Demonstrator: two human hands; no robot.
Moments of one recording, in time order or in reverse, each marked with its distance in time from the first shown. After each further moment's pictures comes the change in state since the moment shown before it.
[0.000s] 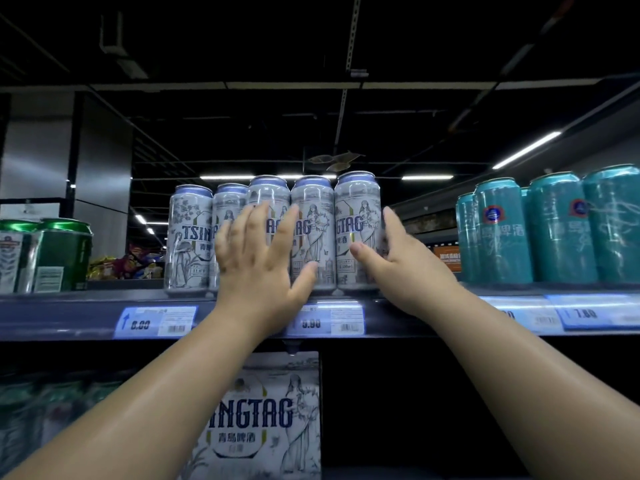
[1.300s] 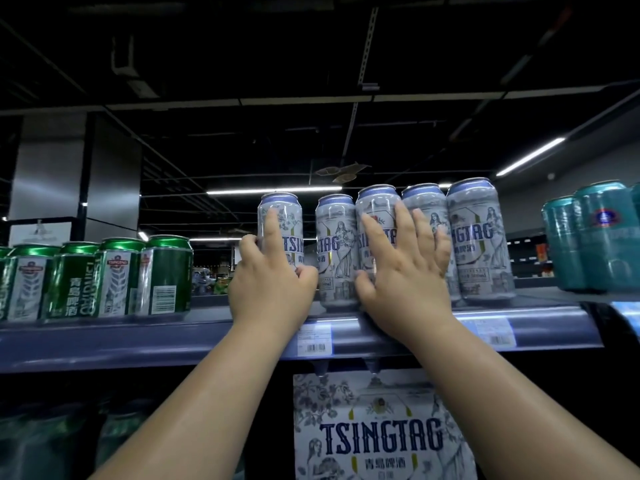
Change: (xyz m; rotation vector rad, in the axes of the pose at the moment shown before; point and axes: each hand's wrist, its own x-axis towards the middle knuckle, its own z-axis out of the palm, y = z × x) left_hand -0.002 -0.144 -0.017 -0.164 -0.069 -0.335; right_hand 0.013 -0.131 0.131 -0.470 0.307 -0.100
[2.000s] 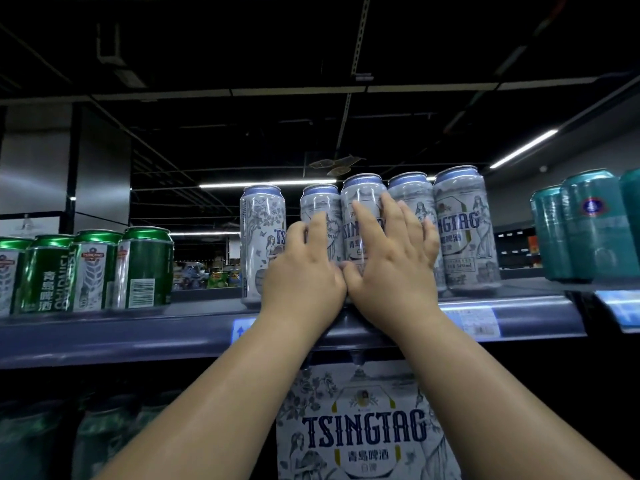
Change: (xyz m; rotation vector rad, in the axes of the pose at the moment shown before) left_hand -0.014 0.049 0.015 -0.080 -0.064 0.214; right_hand -0.002 0.002 -0.002 0.114 0.076 0.013
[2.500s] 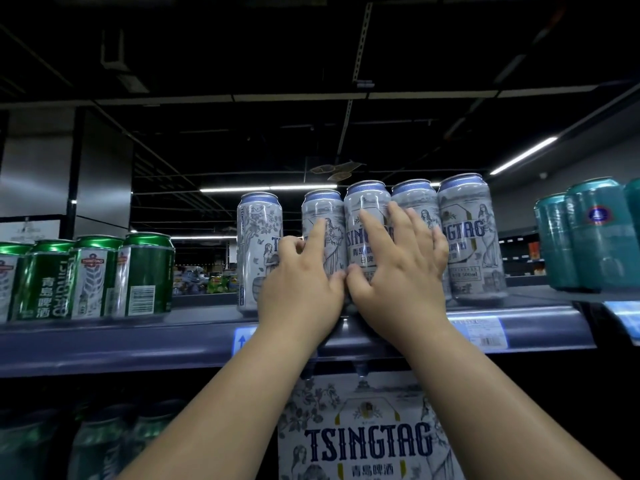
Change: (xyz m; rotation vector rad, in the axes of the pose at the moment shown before) left_hand 0.000 -0.013 0.006 -0.041 -0.012 -0.077; right_hand -0.001 -0.001 -0.003 0.037 0.036 0.025
